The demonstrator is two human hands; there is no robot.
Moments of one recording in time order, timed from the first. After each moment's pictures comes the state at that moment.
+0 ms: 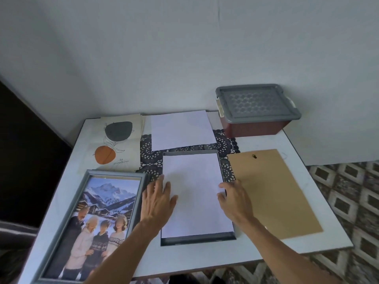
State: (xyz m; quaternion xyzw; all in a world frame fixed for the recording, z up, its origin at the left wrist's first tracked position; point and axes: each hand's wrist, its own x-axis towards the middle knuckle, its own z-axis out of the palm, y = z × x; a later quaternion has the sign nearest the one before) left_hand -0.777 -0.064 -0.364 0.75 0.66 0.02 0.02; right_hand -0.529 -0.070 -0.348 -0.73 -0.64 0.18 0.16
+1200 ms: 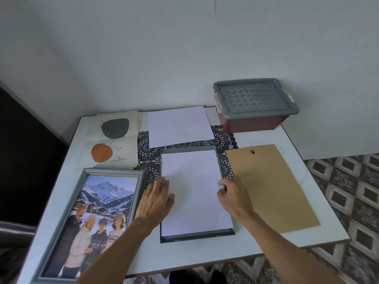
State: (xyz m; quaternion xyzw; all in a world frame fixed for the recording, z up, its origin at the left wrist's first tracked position) left_hand -0.789 -0.064 -0.375 0.80 0.60 0.09 0.01; right_hand -0.522 -0.067 -0.352 -0.72 -0.63 0.21 0.18
